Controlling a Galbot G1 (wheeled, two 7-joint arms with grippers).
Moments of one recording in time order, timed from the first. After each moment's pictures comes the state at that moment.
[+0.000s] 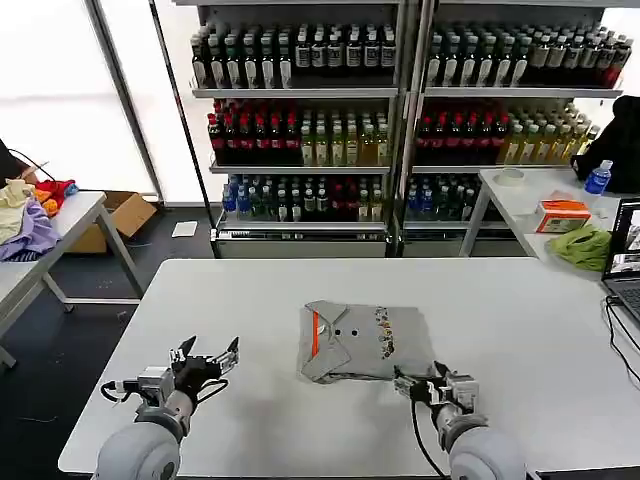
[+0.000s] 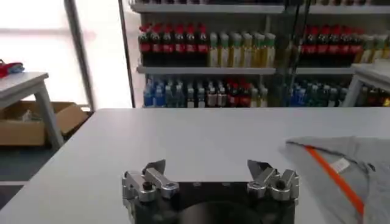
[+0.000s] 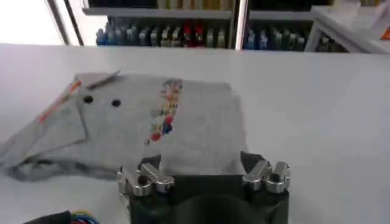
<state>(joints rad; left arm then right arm) 1.33 -1.12 -0.43 -2.11 -0.53 0.58 -0.30 -1.22 0.93 0.16 2.11 0.79 -0.58 0.58</state>
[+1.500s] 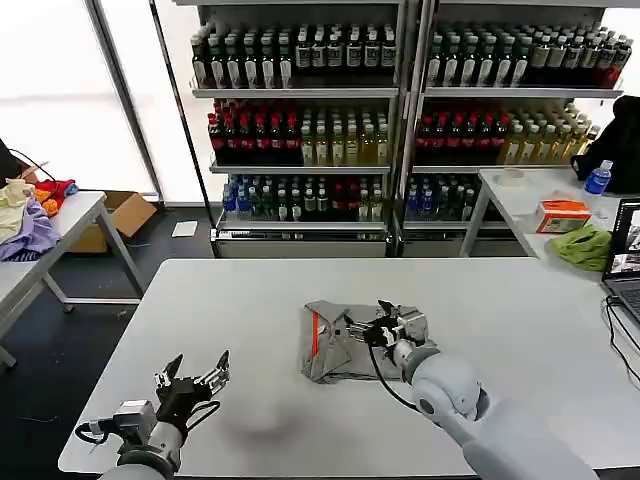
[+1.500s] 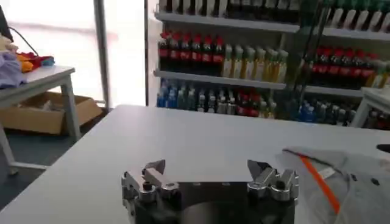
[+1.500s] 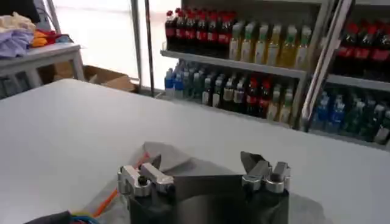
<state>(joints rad) 1.53 -1.29 -0.53 -2.25 -0.43 0.56 -0.25 -0.77 0.97 -0.13 1.89 0.77 -0.58 0.36</state>
